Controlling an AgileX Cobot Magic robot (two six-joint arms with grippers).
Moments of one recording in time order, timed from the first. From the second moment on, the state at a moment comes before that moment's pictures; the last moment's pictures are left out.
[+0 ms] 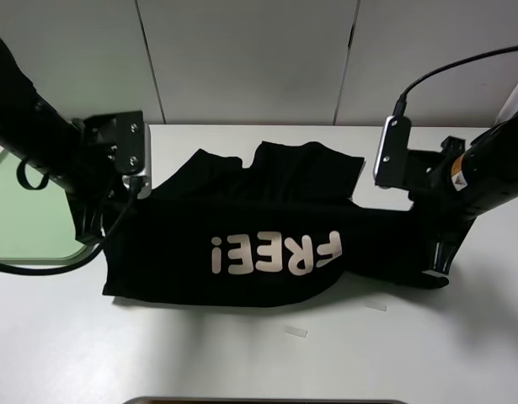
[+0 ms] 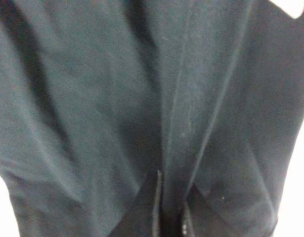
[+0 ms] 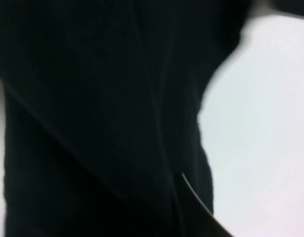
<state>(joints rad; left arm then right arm) -0.33 1.54 -0.86 -0.37 0.53 1.29 0.42 1.42 -0.66 -0.41 0.52 -0.43</state>
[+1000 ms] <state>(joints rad) -0.49 0.84 -0.88 -0.40 0.40 1.29 0.43 0.60 -0.81 -0.67 0.59 -0.40</state>
